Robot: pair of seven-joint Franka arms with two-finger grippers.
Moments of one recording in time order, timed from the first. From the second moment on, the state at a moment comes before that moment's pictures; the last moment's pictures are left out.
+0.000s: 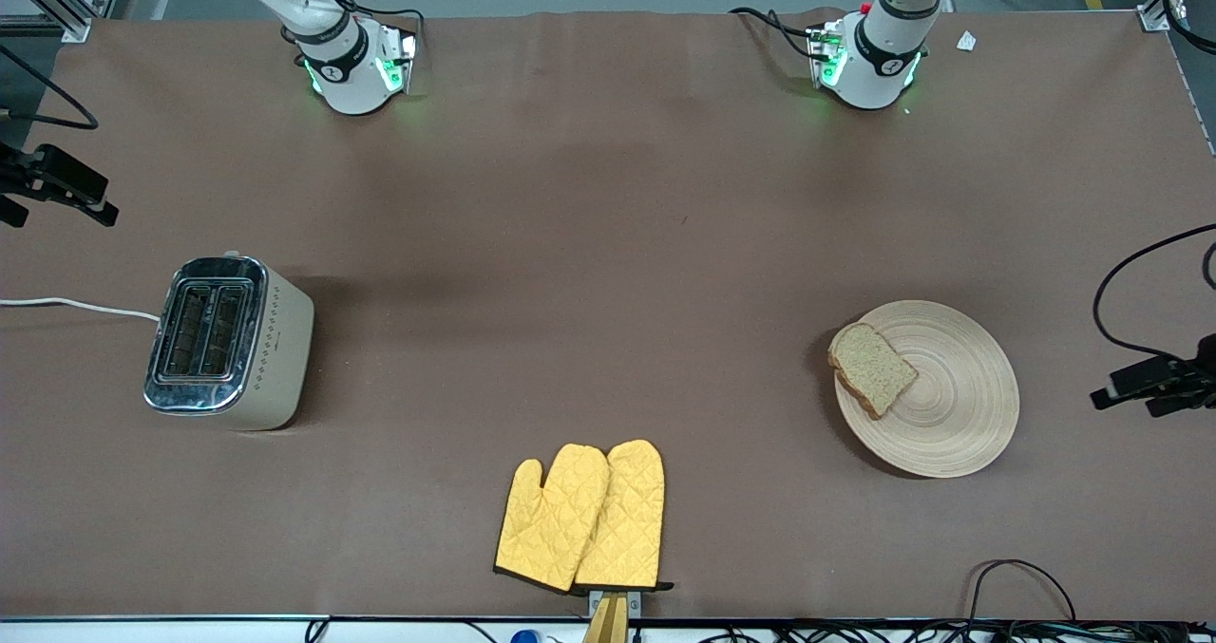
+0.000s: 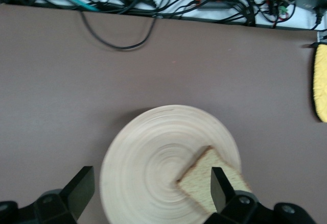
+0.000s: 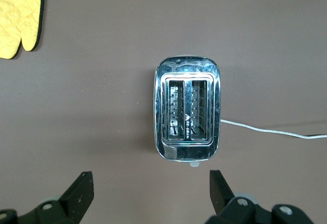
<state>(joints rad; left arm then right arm) 0.49 0.49 -0.40 -1.40 -0.14 2.04 0.23 -0.10 0.01 0.05 -1.48 0.00 1.55 -0.04</state>
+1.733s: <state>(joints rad) -0.03 -0.13 -0.14 -1.63 -0.01 1.51 -0.10 -0.12 0.01 0.05 -1.49 0.00 1.57 -0.04</state>
